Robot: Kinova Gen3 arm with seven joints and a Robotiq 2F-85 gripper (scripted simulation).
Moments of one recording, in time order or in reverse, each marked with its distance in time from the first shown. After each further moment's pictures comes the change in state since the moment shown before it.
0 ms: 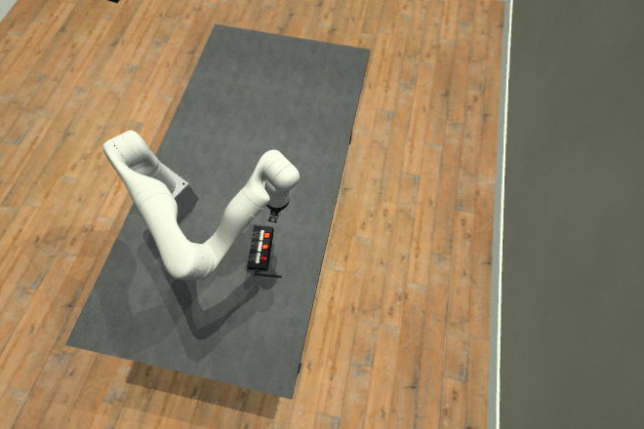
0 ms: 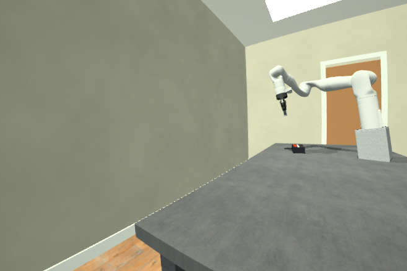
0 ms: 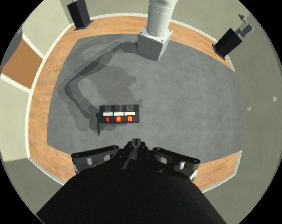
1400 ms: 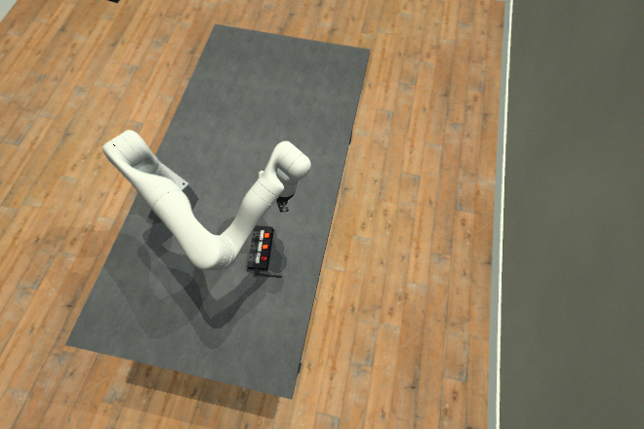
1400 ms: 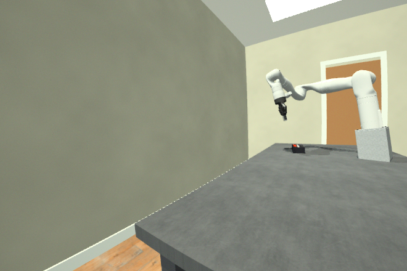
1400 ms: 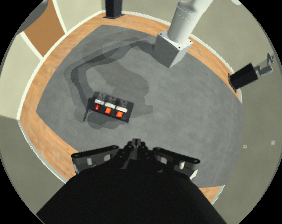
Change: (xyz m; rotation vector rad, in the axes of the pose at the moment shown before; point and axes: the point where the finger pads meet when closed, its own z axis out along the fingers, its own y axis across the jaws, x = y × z) arm -0.005 0.048 0.039 0.005 0.060 -0.330
